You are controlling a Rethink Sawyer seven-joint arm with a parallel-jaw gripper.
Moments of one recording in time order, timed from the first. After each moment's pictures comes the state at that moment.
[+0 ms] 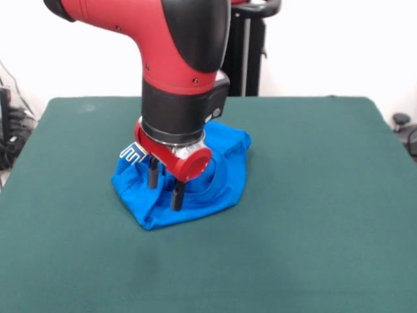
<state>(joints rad) -0.16 -0.37 -0.19 1.26 0.03 0.65 2.33</state>
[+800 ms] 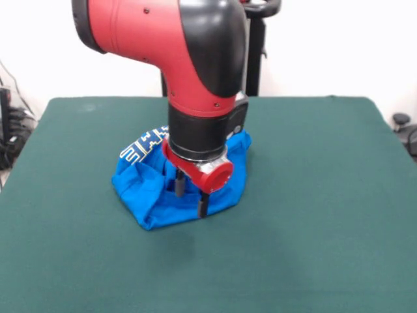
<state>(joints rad) -0.12 -0.32 -0.19 1.31 0.11 0.61 2.33</state>
